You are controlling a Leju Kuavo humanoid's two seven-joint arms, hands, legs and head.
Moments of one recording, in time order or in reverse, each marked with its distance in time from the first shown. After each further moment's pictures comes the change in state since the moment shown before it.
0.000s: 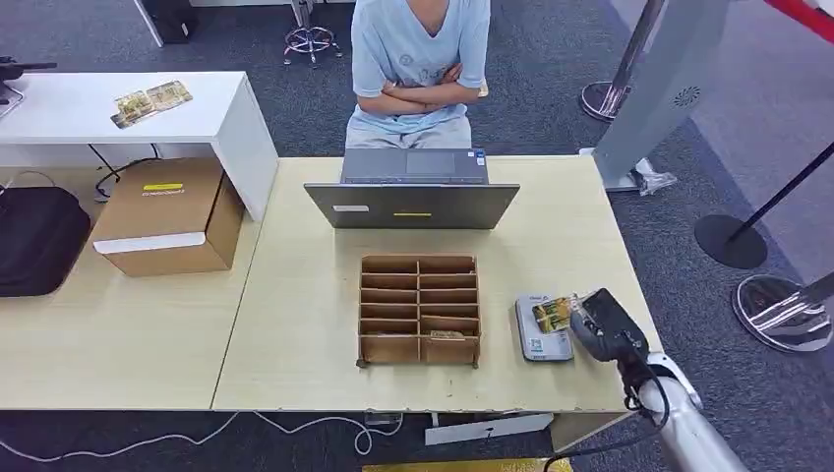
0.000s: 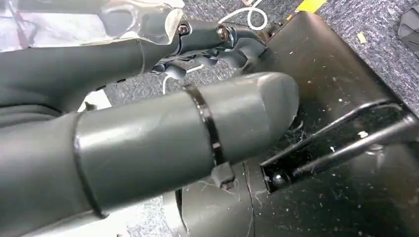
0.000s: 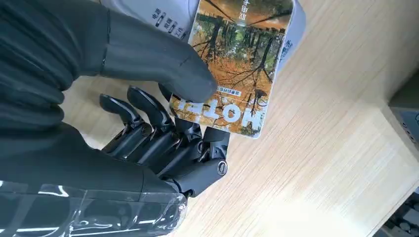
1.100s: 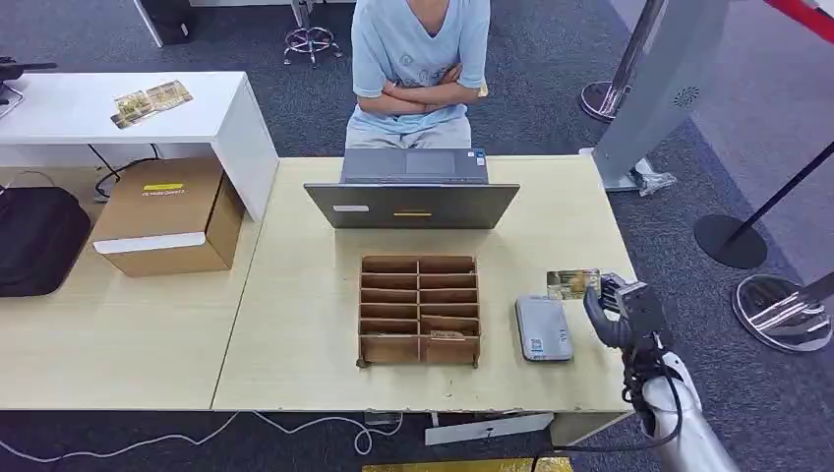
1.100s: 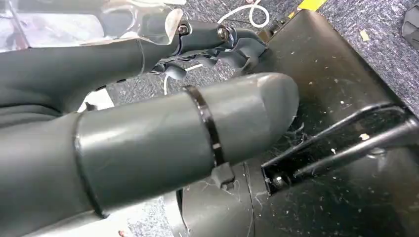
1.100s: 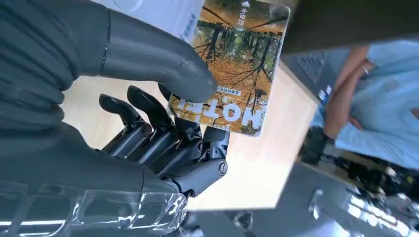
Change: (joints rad) left arm 0.000 -0.003 0.011 0.000 -0.003 -0.005 0.012; right arm 0.035 0.058 -0.106 -0.083 -0.183 -0.107 -0.213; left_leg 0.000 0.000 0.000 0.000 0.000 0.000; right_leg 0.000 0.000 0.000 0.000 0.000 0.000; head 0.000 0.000
